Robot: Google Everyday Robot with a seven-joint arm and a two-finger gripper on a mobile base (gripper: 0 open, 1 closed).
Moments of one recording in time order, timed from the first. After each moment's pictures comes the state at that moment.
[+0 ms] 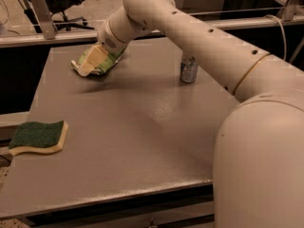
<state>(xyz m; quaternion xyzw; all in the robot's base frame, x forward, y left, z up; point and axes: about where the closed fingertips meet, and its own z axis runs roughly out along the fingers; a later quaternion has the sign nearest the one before) 0.719 0.160 0.893 -0.58 0.69 0.18 0.40</state>
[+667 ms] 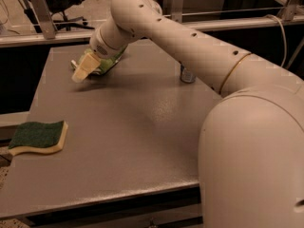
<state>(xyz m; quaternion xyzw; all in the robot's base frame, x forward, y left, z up) 0.723 0.186 0.866 -0.58 0.70 0.19 0.38</state>
